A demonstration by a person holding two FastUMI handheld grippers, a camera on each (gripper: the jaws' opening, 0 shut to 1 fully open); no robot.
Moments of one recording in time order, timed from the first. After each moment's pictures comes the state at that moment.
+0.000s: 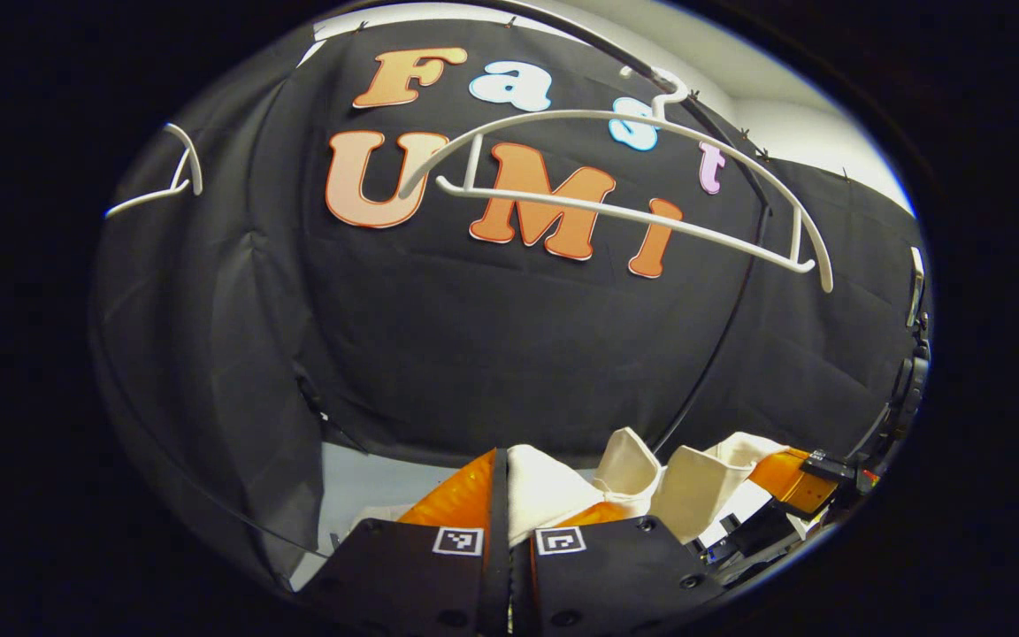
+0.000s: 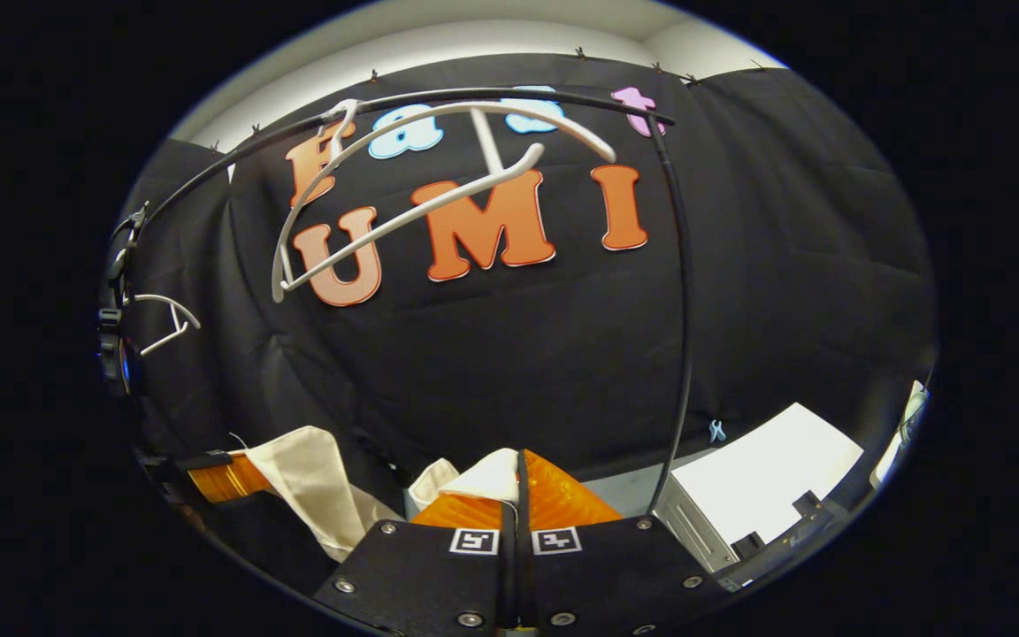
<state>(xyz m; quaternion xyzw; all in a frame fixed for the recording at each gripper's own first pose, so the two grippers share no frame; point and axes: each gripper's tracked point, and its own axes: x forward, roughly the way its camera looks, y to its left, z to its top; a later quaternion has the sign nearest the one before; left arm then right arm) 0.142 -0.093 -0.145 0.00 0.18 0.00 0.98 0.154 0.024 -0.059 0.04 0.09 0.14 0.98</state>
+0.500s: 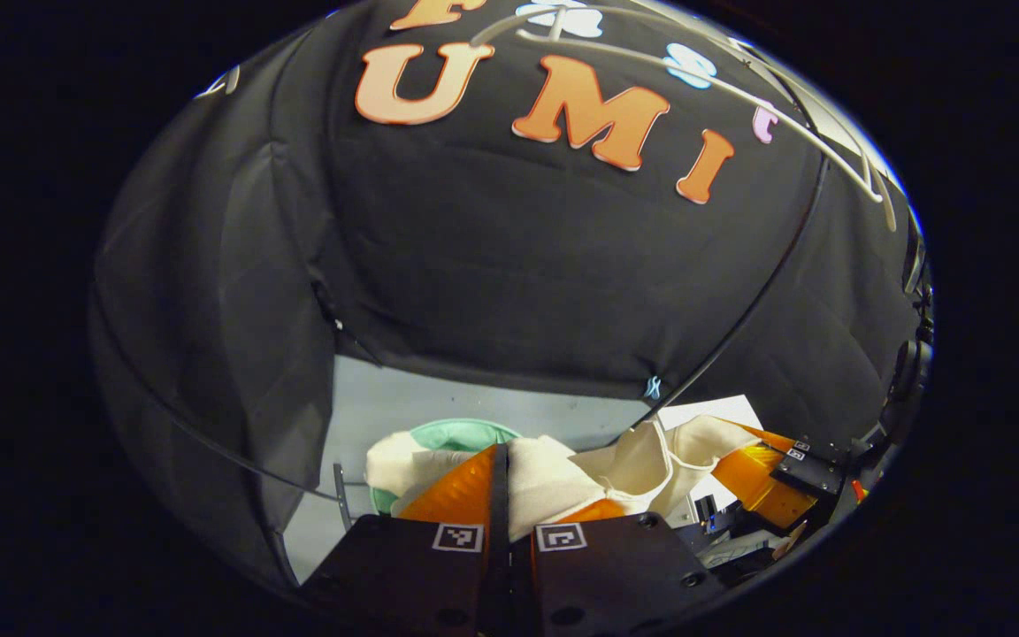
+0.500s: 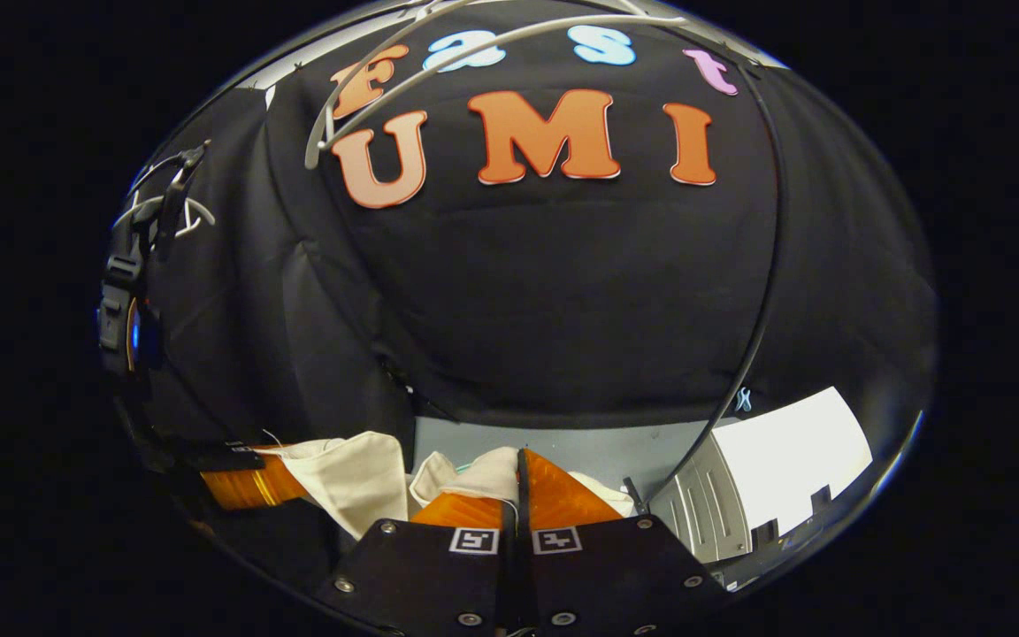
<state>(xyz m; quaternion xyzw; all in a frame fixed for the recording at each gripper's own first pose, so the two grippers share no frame) 0.121 -0.053 -0.260 -0.03 0.34 0.04 0.94 0.170 0.091 -0.182 -0.04 0.21 0.19 0.96</state>
